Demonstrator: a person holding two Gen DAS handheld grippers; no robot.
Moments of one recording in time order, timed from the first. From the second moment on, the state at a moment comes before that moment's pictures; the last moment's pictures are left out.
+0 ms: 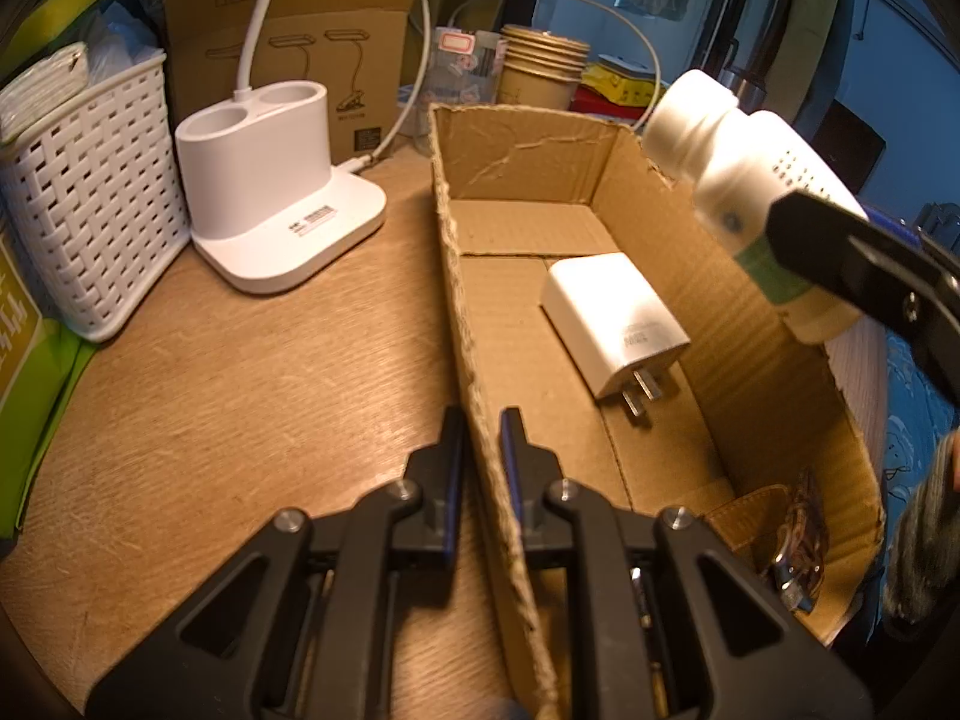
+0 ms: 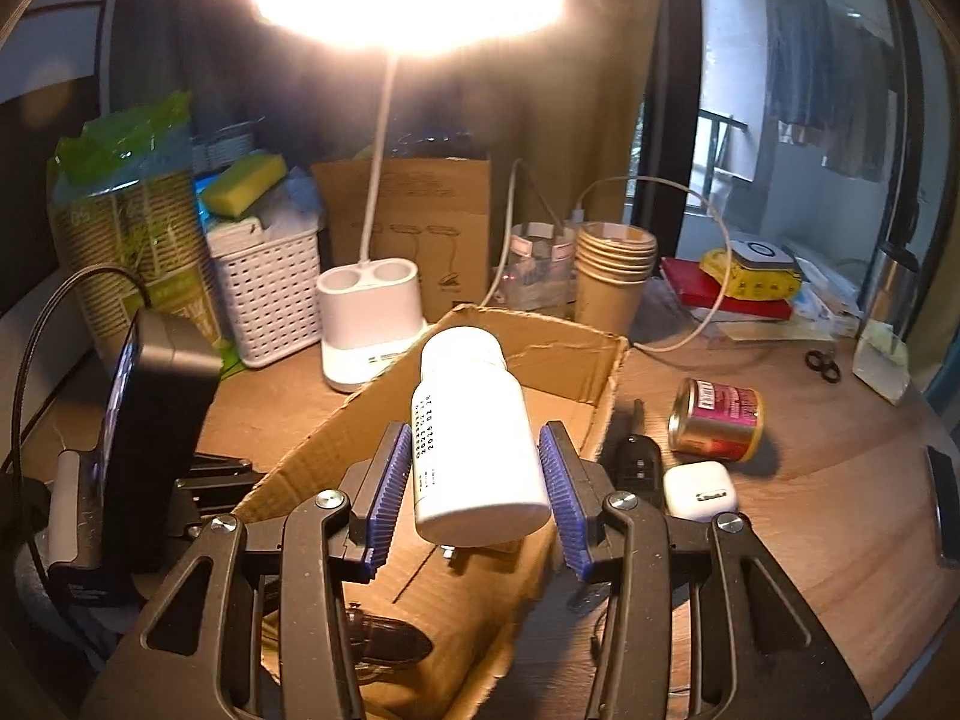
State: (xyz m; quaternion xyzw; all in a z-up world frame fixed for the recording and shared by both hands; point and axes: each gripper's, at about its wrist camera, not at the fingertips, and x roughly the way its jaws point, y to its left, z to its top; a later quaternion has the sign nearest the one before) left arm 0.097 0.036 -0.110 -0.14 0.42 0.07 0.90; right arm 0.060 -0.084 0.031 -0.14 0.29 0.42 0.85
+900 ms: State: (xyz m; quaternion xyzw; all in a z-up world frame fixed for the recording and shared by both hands) left arm 0.099 0.038 -0.109 -0.14 0.42 0.07 0.90; right arm 0.053 -0.060 0.007 -0.19 0.34 0.44 0.81
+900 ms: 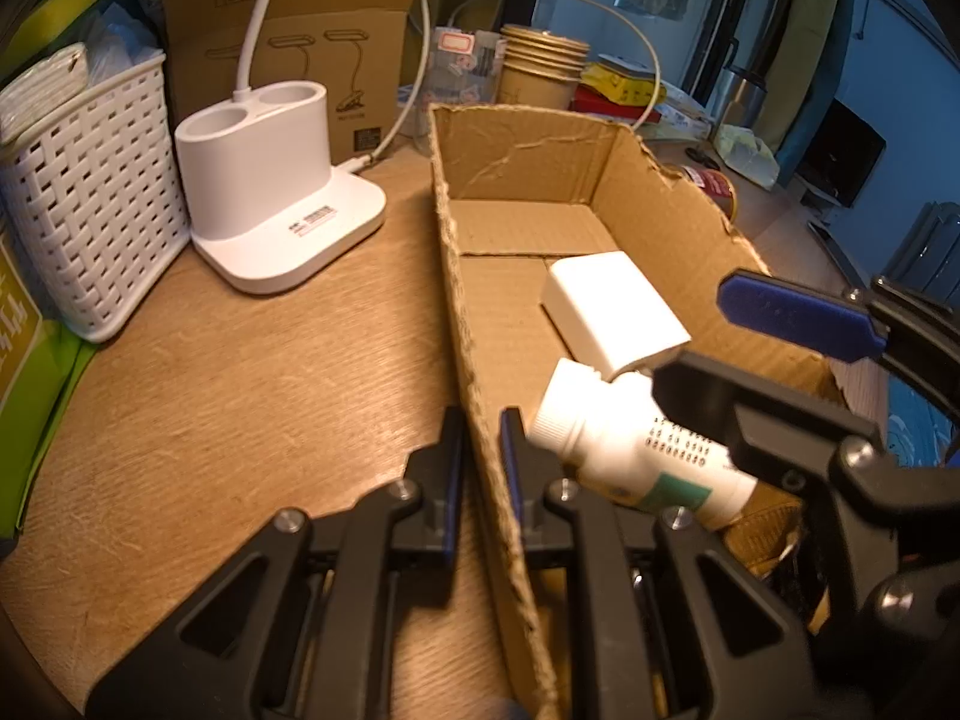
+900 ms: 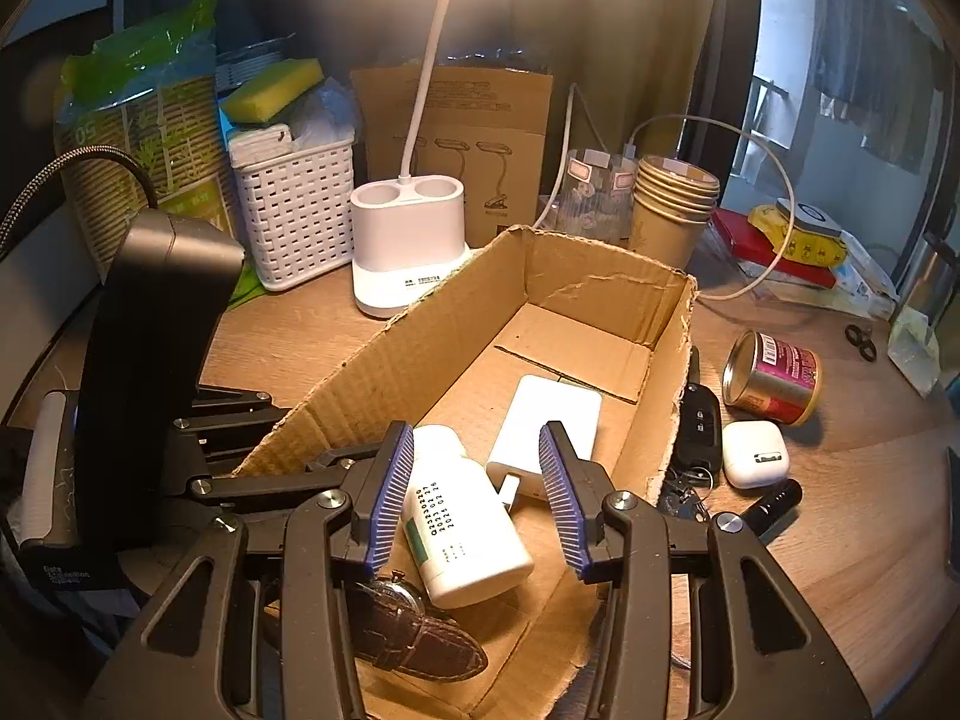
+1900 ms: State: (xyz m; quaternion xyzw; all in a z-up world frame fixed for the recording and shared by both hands) left arm 0.099 0.038 -0.110 -0.14 0.42 0.07 0.90; right arm 0.120 -0.183 0.017 -0.07 0.35 0.29 0.89
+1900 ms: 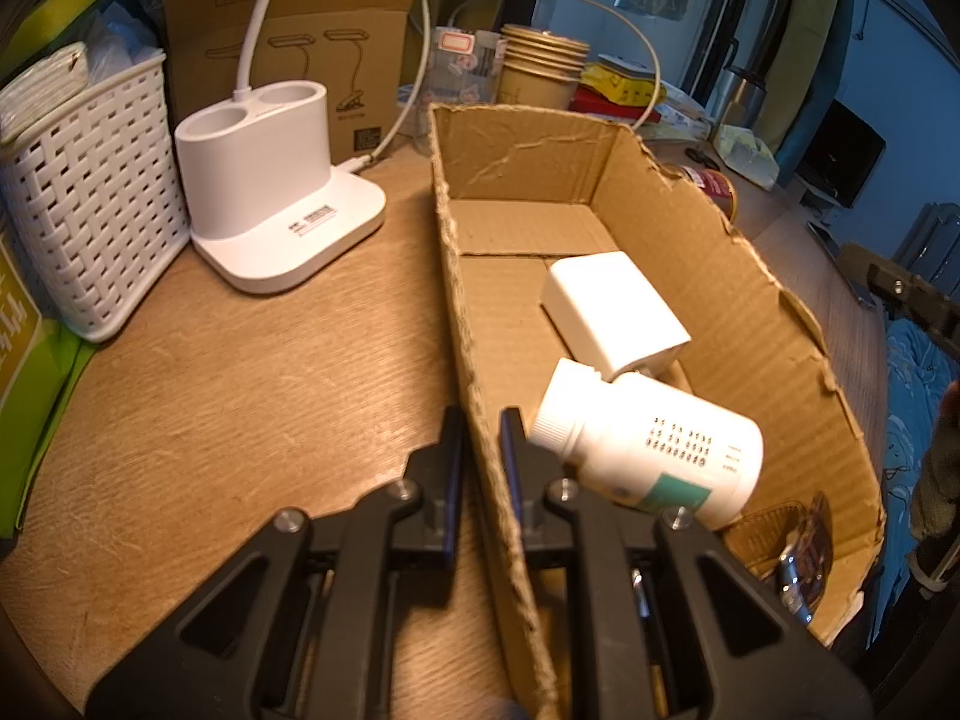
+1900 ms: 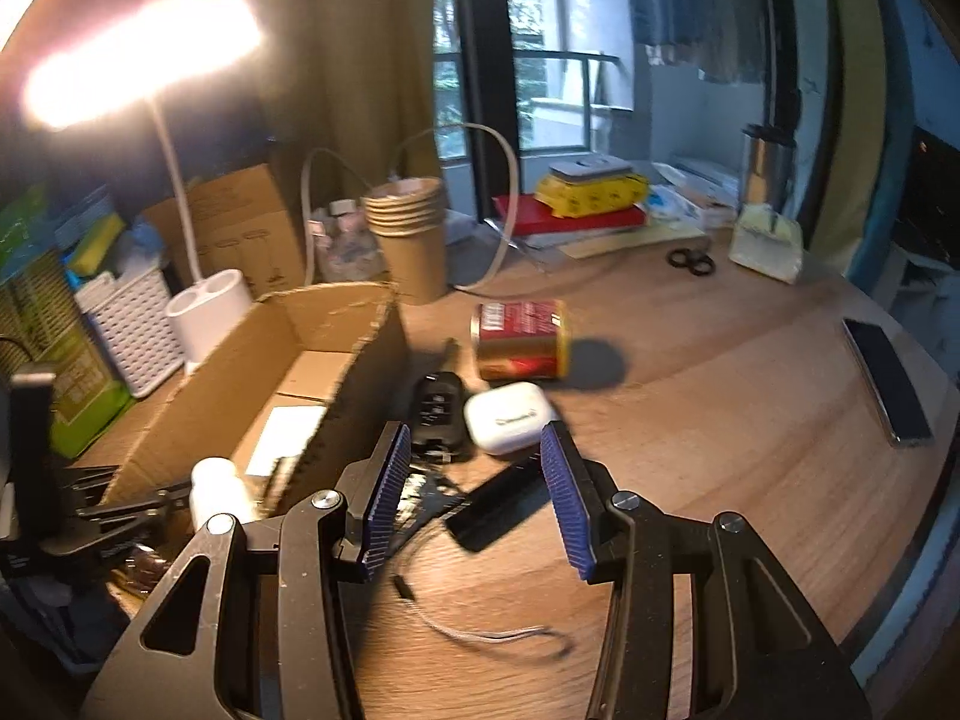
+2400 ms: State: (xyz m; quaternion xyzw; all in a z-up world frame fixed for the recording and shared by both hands) left arm 0.099 0.038 -0.109 -0.14 0.42 0.07 0.90; right arm 0.154 -0.177 -0.037 -0.06 0.41 0.25 0.88
